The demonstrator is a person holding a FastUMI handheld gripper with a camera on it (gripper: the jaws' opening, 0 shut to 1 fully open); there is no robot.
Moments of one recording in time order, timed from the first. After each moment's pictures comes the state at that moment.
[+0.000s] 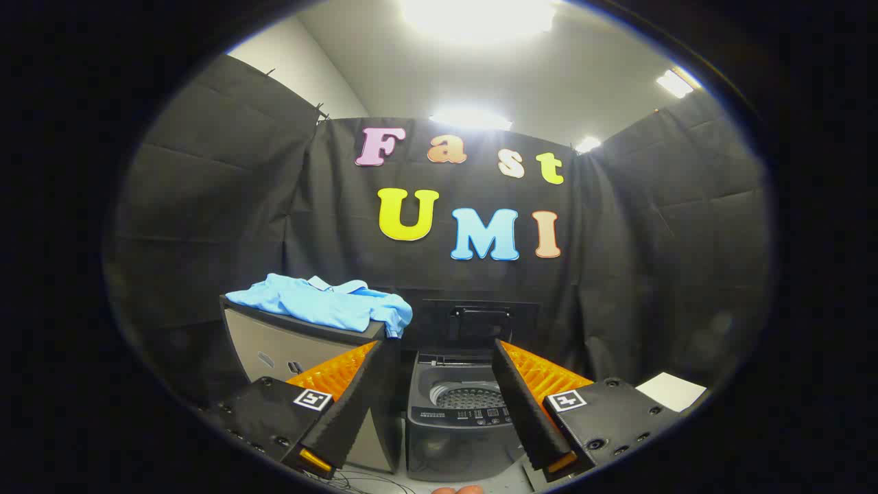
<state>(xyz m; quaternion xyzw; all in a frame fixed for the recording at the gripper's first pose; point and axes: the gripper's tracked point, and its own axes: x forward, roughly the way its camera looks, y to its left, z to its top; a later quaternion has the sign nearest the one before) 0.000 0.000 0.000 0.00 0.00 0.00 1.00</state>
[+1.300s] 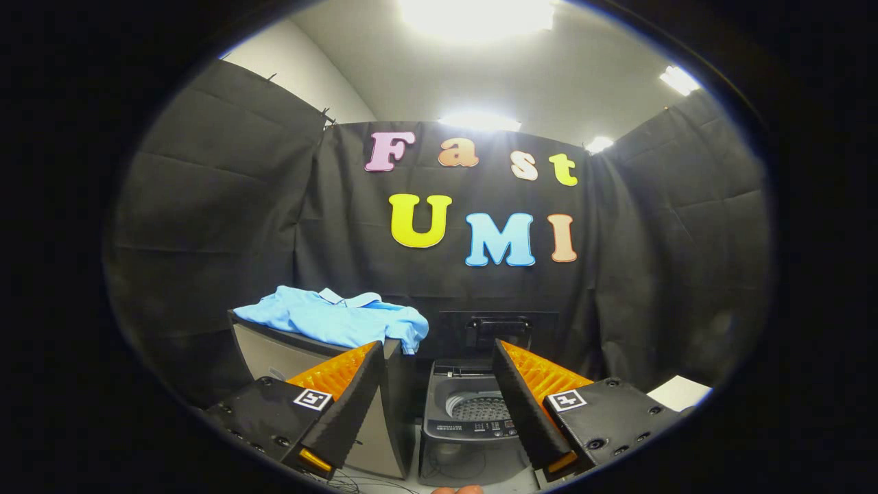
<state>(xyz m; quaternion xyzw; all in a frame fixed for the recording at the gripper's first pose) 0.026 0.020 0.030 0.00 -0.02 0.03 1.00</state>
